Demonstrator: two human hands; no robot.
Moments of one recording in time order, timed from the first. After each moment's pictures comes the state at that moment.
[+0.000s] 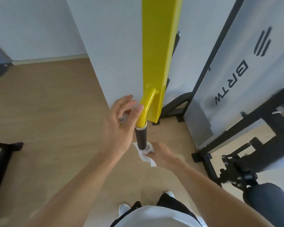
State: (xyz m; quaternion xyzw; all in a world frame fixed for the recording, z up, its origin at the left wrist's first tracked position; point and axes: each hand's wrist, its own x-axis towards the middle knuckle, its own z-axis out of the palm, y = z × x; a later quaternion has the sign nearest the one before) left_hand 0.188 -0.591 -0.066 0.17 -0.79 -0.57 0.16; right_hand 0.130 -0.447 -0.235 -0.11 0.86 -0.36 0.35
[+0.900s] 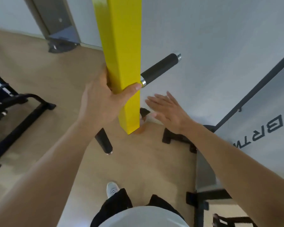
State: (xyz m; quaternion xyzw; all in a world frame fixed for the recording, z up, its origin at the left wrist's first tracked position) left_hand 0.106 -0.523 -0.014 0.35 -0.82 -0.33 0.32; right_hand -0.098 -0.398 -0.138 -0.63 0.75 -0.18 0.03
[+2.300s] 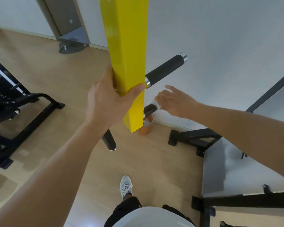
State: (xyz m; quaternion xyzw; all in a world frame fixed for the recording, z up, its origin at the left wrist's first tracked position) left_hand 0.098 -0.541 -0.019 0.34 -0.83 -0.26 0.35; right_hand -0.155 -0.448 -0.126 -0.74 0.63 0.13 -0.20
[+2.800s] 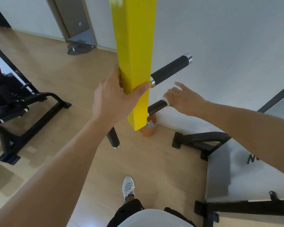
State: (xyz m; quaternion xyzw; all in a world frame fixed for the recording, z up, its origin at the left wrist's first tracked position) left_hand 0.098 -0.543 -0.017 0.35 -0.83 -0.26 0.34; right_hand -0.174 -0.452 -0.126 -0.72 0.65 0.15 -0.20
